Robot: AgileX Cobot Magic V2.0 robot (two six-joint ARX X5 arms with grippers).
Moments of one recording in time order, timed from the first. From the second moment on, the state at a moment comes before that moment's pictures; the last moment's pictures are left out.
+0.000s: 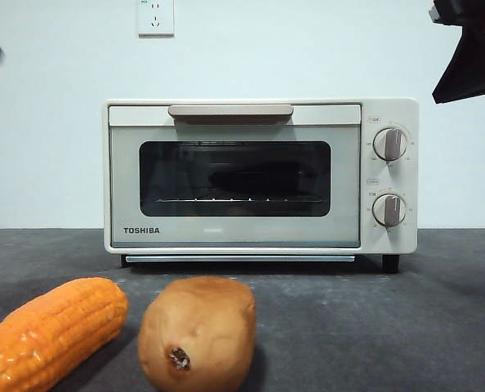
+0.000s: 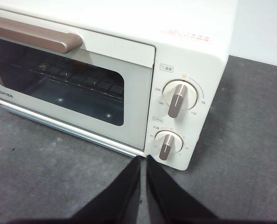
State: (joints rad) left arm -0.40 0.44 0.48 -0.27 0.06 -0.10; right arm 0.61 0.70 0.45 -0.05 0.24 0.06
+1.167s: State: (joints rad) left arm -0.02 0.00 0.03 -0.18 -0.09 -0.02; right arm 0.61 0.70 0.45 -0.05 0.24 0.06
